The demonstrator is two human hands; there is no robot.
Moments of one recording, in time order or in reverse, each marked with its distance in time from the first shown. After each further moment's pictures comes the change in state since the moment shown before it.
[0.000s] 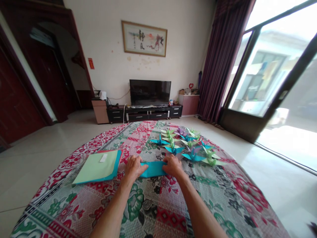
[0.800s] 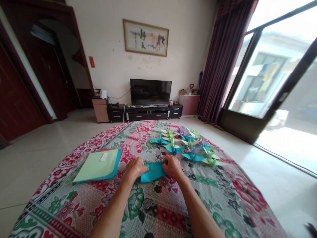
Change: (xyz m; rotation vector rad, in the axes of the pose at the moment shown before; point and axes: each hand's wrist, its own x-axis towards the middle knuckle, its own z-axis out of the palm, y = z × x) left_hand -0.009 0.015 -0.026 -0.117 -0.172 -0.076; right_hand -0.008 0.000 0.003 0.109 0.125 -0.108
